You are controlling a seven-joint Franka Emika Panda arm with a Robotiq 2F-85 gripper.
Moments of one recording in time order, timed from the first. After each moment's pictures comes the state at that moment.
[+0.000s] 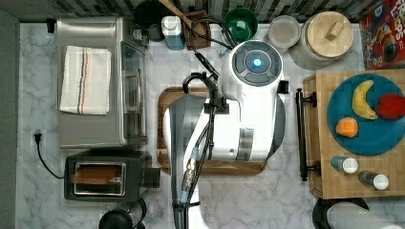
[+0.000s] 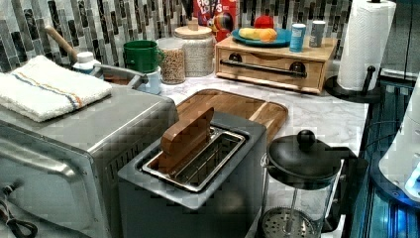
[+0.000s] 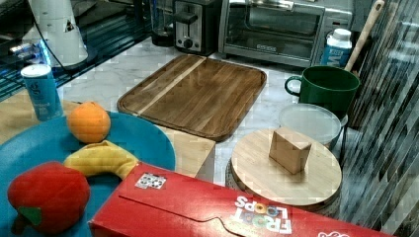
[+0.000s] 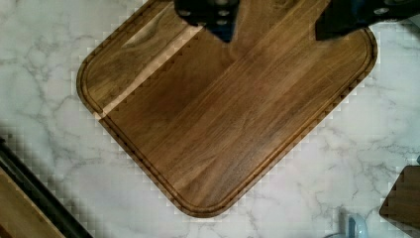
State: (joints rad) arm -0.05 0.05 0.01 -1.86 0.03 0.26 -0.07
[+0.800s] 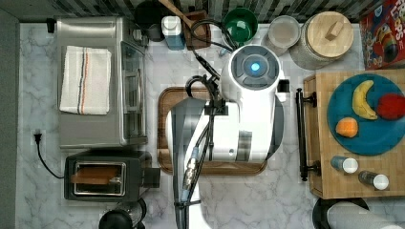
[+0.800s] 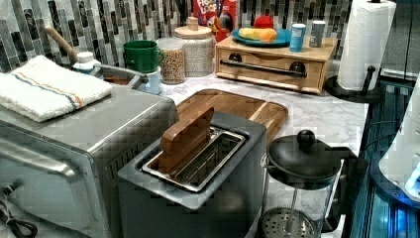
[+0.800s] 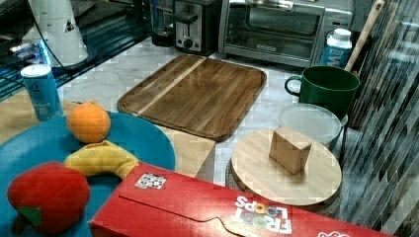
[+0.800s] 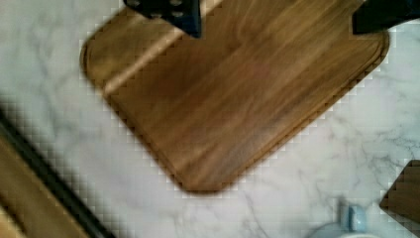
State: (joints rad) arm -0.10 0.04 0.05 -1.92 -0.03 0.36 -0.16
